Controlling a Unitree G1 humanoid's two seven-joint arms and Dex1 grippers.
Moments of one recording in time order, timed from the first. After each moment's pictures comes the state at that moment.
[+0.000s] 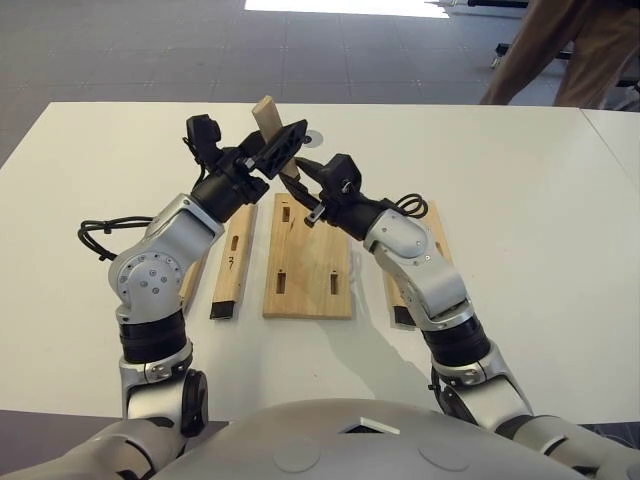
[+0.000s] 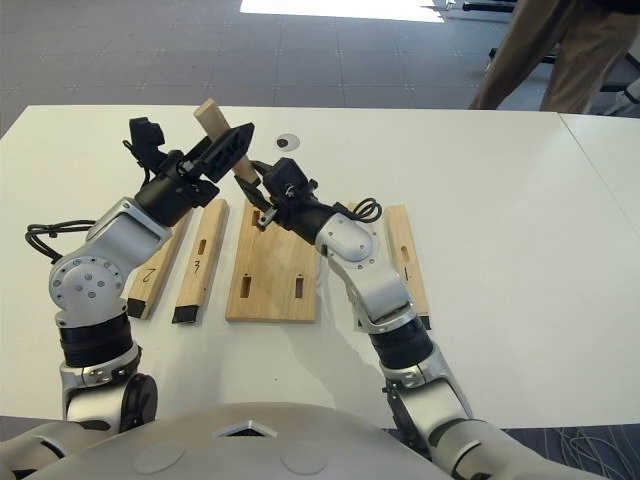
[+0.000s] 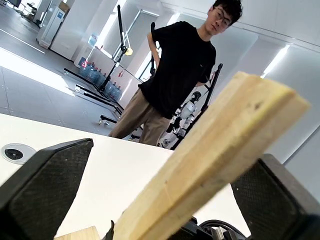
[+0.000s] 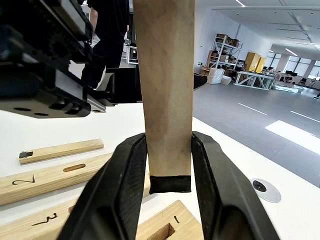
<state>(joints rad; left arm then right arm) -0.28 0.16 0.20 -0.35 -0.99 0.79 -0.22 -0.30 -0.12 0.37 -0.25 0.11 0.35 0.41</state>
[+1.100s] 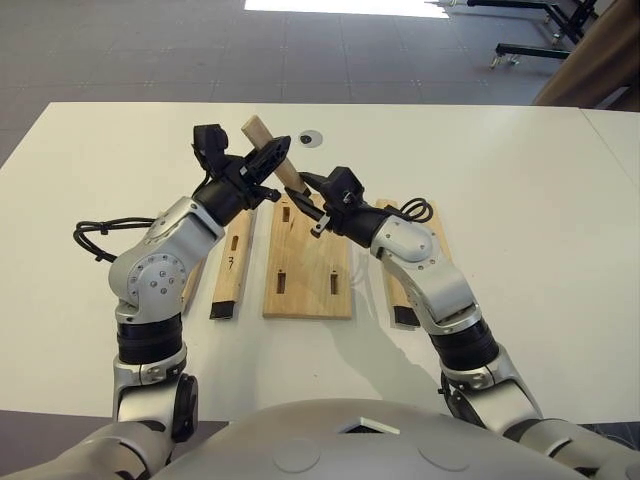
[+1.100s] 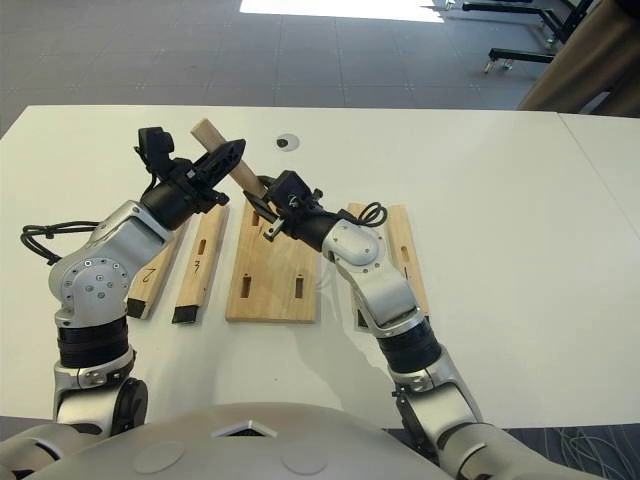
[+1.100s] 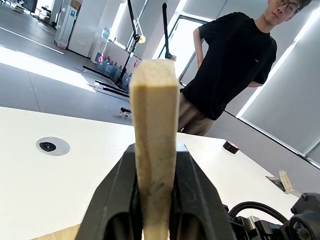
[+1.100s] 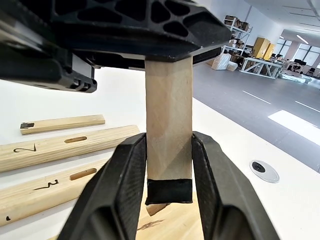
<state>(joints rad) -0.26 0.21 0.12 -0.35 -0.85 0.76 -0.25 -0.27 -0.18 0.36 -0.26 0.08 0.39 0.45</state>
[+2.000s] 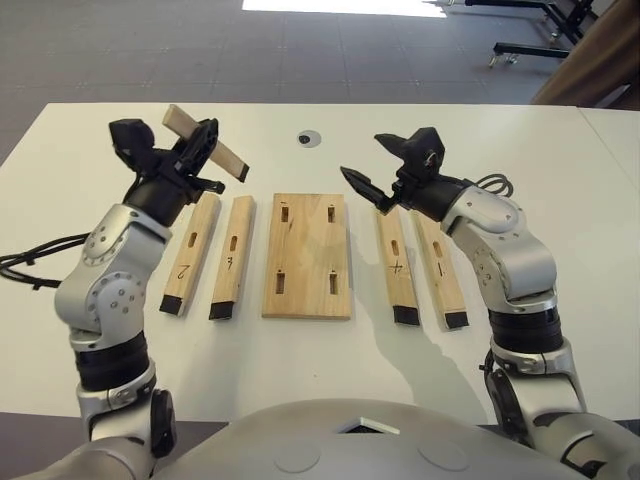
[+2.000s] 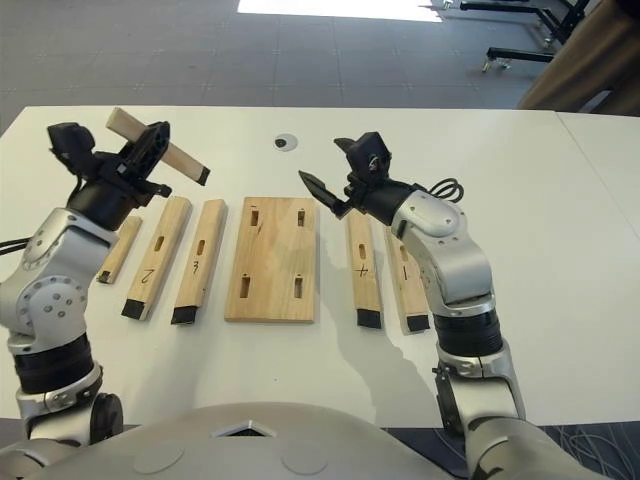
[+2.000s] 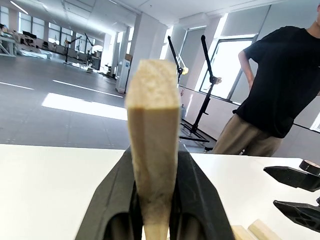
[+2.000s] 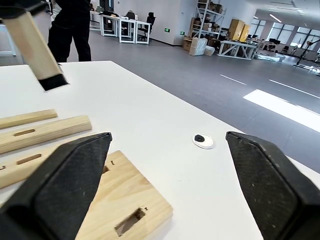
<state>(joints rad) -0.10 0.33 0.31 -0.53 -0.73 0.64 -0.23 -0.32 -0.36 0.08 -0.28 0.24 0.54 0.52</state>
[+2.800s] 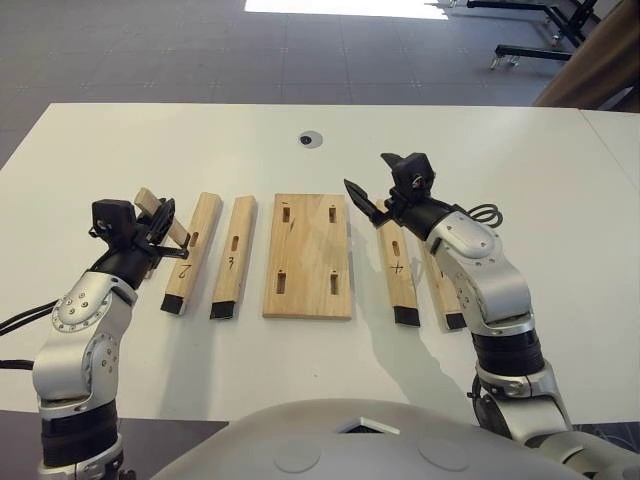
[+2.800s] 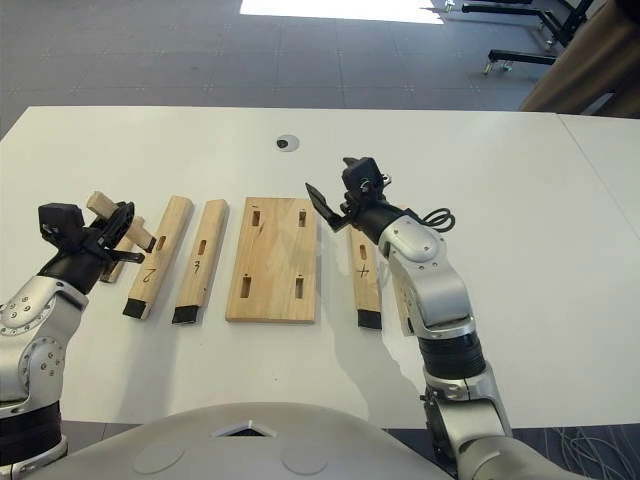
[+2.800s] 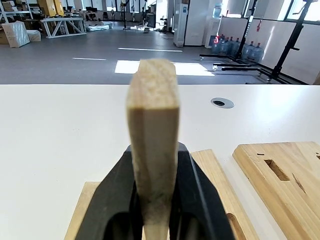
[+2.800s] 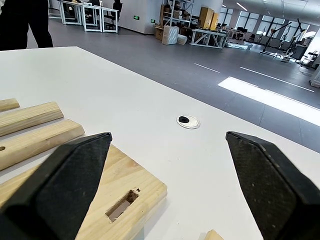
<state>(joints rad) 0.19 0.40 0.31 -0.47 -0.43 0.52 -0.27 -0.20 -0.29 0.13 -0.32 0.16 0.51 0.38</state>
